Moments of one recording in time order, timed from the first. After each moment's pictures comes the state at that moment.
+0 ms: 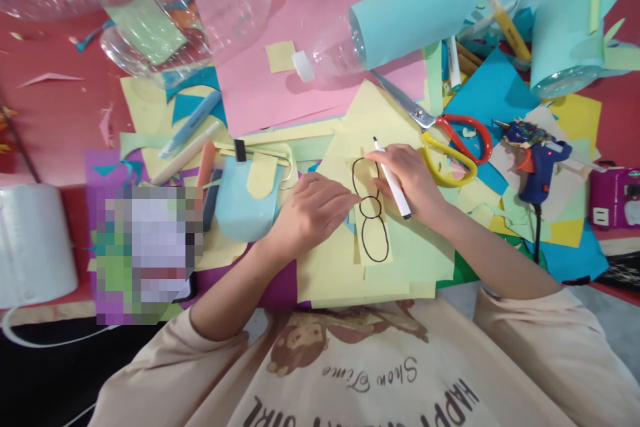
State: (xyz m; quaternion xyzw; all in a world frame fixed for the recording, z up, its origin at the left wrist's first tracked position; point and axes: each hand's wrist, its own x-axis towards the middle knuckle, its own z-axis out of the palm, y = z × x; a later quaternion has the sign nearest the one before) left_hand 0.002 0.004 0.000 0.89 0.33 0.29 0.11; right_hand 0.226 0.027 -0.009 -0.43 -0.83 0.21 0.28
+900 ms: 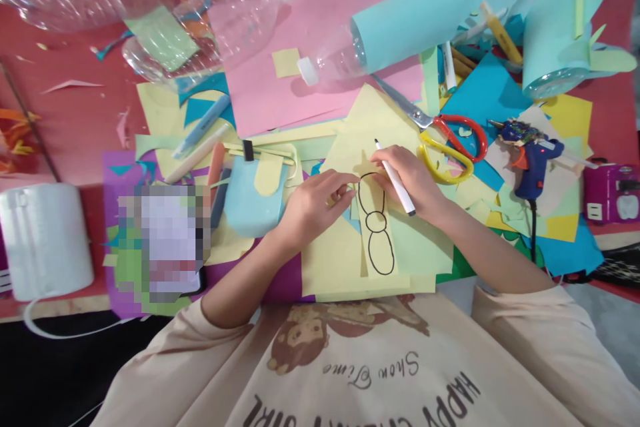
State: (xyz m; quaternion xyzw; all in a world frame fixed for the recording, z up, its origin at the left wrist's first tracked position) left_hand 0.009 0.004 0.002 0.79 0.45 0.30 0.30; right_hand 0.224 0.027 -0.005 -0.44 -0.83 0.23 0.25
